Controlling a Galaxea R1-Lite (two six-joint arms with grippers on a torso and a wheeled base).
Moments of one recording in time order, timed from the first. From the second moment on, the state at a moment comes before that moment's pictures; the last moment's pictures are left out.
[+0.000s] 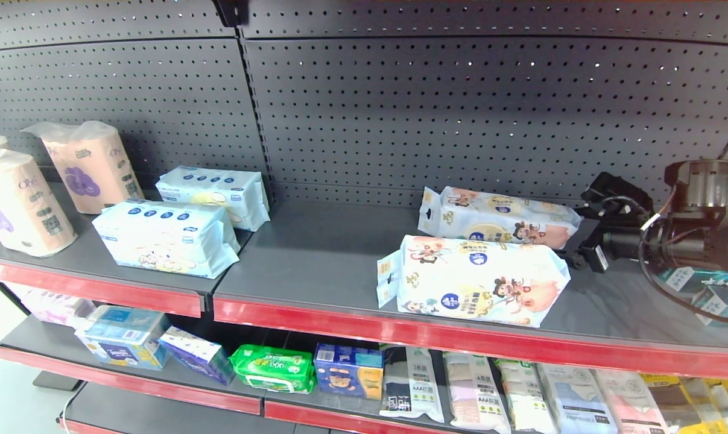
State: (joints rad) left arm -0.19 0.10 -0.01 -0.08 -0.50 -0.42; right arm -0.12 1.84 -0.96 -0.35 0.48 -0.75
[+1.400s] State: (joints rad) left arm -0.19 0.10 -0.01 -0.08 -0.50 -0.43; right arm -0.20 1.87 -0.97 -0.35 0.40 -0.76
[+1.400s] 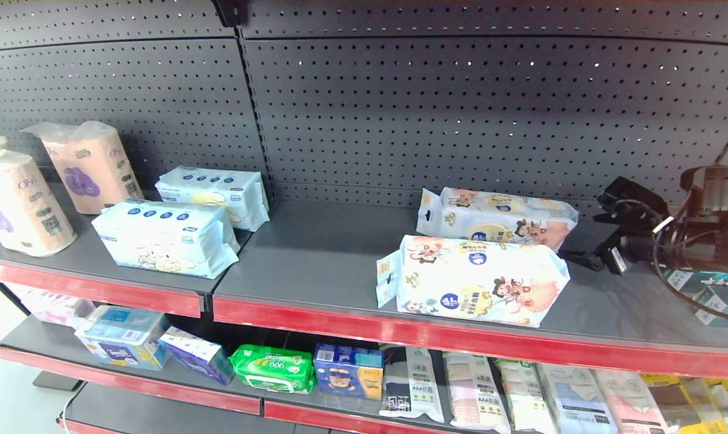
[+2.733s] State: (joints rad) left arm -0.19 0.10 -0.01 -0.09 -0.50 -0.43; right arm -0.15 1.86 -0.97 -0.35 0.44 -0.75
